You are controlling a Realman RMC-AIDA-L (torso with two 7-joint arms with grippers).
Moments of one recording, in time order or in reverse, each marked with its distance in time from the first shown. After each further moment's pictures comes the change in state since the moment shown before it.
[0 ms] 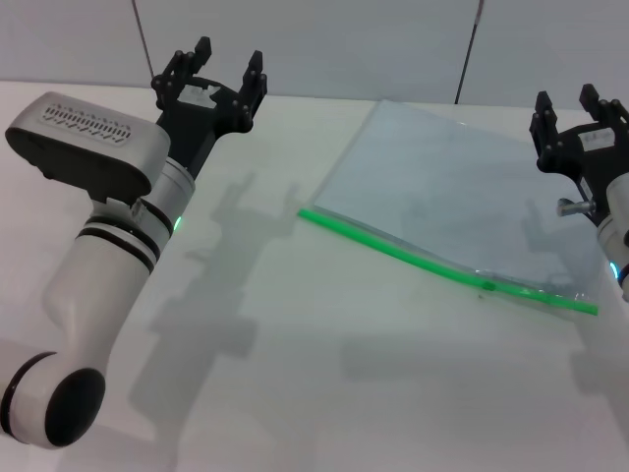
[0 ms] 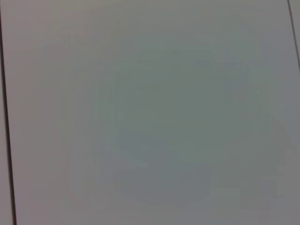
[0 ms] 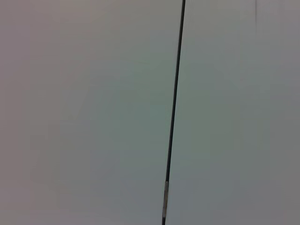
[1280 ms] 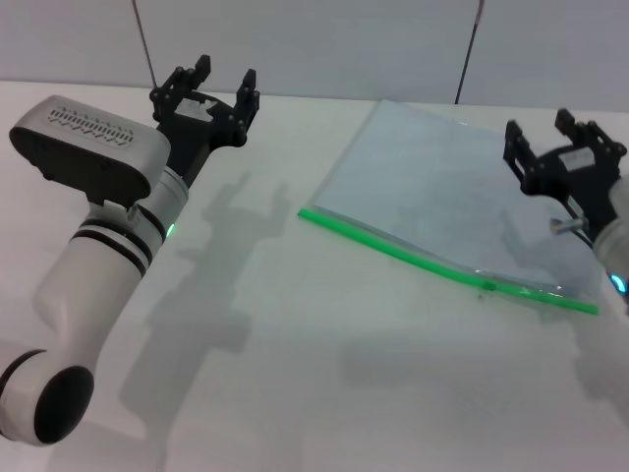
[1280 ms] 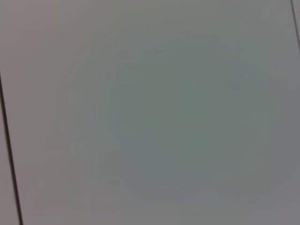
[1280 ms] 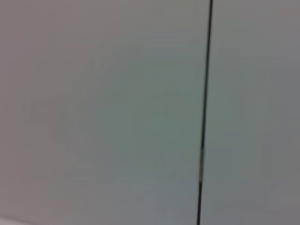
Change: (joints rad) left arm -0.001 0.009 0.002 0.024 0.012 -0.055 -0.002; right arm -0.072 -0.103 0.001 -0.220 -0.019 -0.220 -0.005
